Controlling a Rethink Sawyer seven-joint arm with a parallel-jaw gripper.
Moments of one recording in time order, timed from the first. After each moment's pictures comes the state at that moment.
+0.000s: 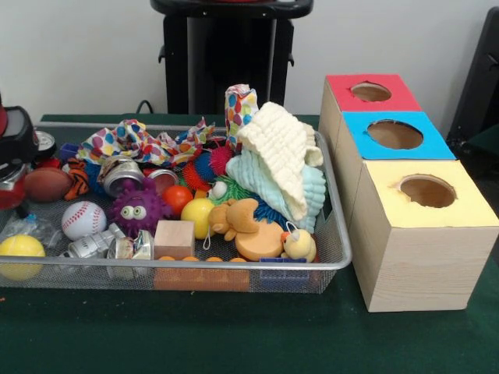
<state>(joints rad) -0.54 -0.02 -0.45 1.05 0.37 0.87 2.23</state>
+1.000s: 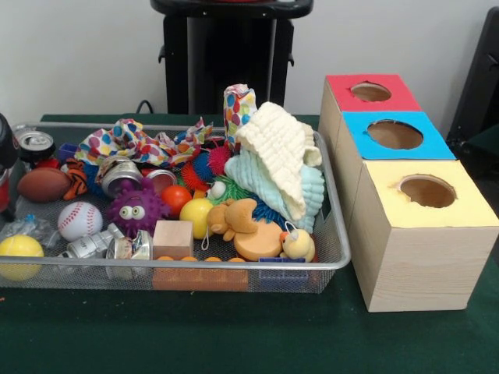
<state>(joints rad) -0.59 0.02 -0.41 0.90 0.27 1.01 2.23</state>
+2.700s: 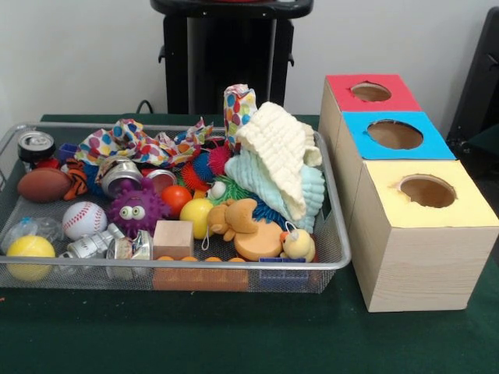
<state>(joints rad) -0.68 -0.01 -0.17 0.87 0.37 0.92 2.23</state>
